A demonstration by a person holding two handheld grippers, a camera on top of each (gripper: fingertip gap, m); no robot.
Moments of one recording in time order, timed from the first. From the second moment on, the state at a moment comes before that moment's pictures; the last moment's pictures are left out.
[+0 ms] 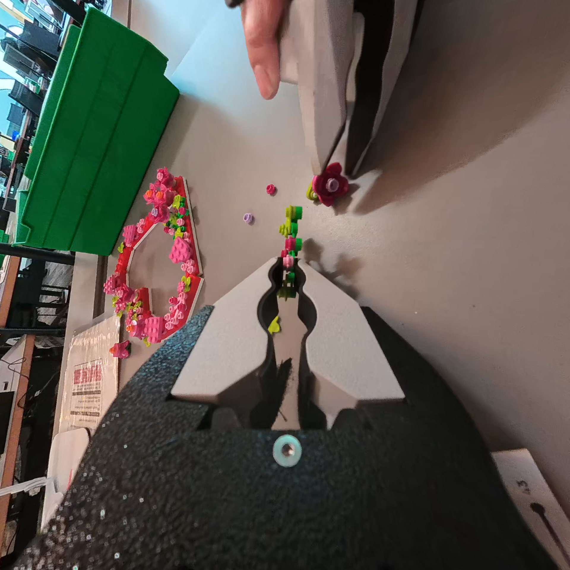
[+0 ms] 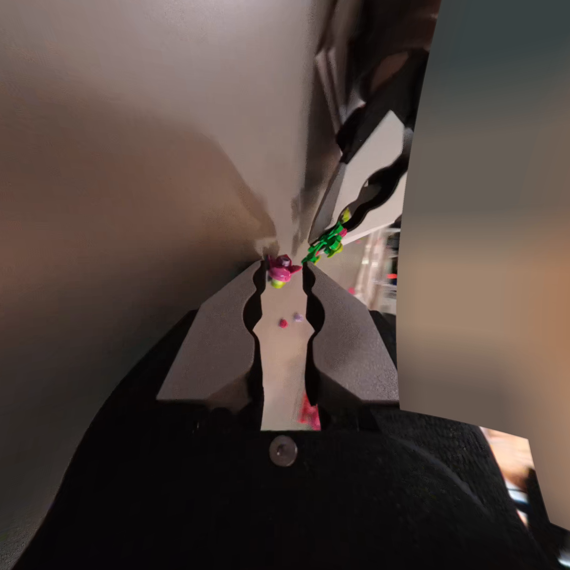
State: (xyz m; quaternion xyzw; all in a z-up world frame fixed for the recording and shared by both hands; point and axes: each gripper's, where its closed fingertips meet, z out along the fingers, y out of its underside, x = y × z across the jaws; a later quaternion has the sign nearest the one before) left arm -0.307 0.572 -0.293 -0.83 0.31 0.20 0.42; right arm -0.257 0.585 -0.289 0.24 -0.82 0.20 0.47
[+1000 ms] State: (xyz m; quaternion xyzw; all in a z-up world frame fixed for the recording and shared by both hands) left arm -0.302 0.571 -0.296 -0.82 0.33 0.20 0.42; right arm -0.282 0.601 -0.276 -0.29 -0.81 0.51 0.03
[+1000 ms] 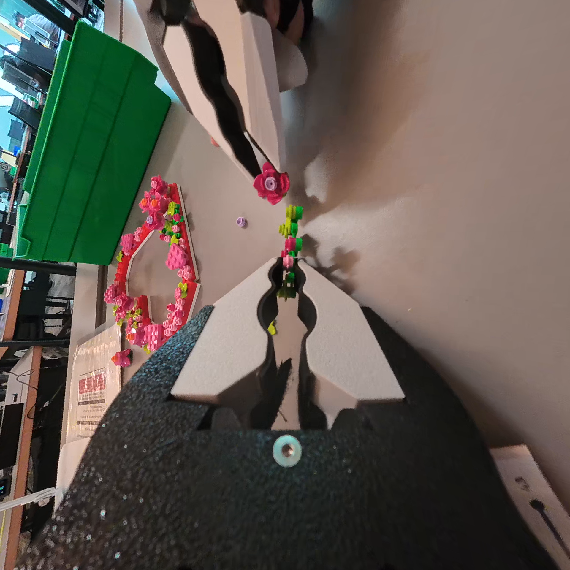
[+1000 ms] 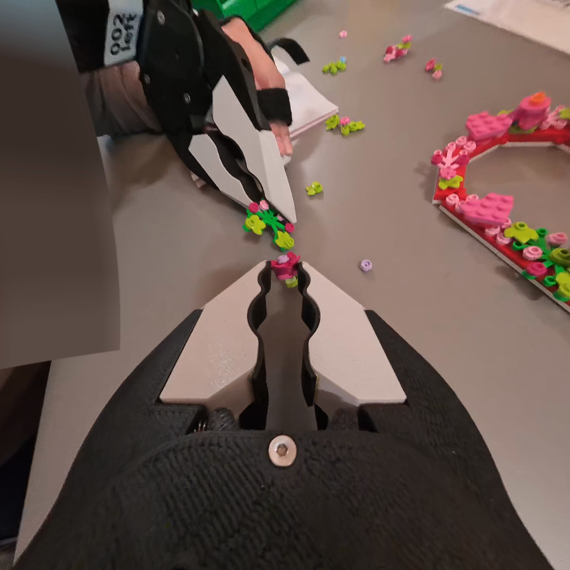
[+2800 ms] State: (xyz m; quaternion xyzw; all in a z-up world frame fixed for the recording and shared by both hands) left arm -0.310 0.574 -0.298 -0.79 0.37 0.29 0.39; right arm -0.299 0.618 -0.297 -0.29 -0.85 0.37 0.24
